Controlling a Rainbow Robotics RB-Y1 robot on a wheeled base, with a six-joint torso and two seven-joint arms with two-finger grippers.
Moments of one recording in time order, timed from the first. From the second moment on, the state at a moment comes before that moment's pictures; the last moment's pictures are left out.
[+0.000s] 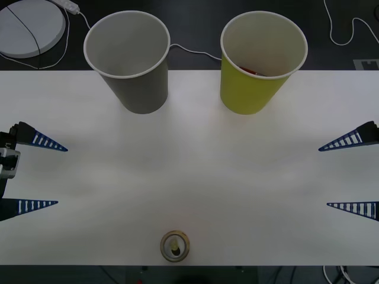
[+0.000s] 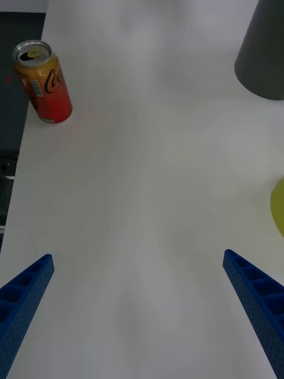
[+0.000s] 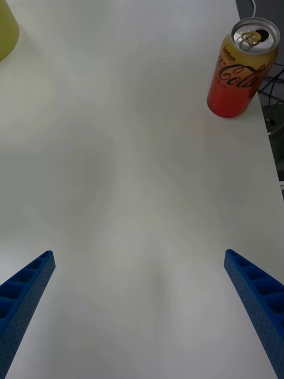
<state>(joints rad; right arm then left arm) 0.11 -0.93 -0.36 -1.96 1.42 -1.48 -0.04 0.06 1.00 0.28 -1.93 -1.49 -1.45 -0.01</state>
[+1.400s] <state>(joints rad) 0.12 -0.64 -0.06 -1.49 1.22 -1.50 0.53 0.06 1.00 0.28 -1.93 -1.49 -1.45 -0.01</state>
